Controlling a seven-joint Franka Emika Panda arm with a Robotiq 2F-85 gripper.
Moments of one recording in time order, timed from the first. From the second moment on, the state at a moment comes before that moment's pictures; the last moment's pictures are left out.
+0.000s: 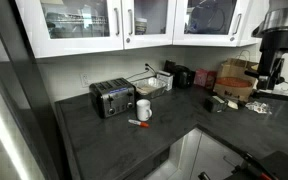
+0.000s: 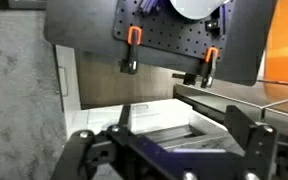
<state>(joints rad) -0.09 -0.66 -0.39 -2.67 -0.11 1.77 -0.56</state>
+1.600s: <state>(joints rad) 0.15 0.19 0.10 -2.32 -0.18 2.54 -0.48</state>
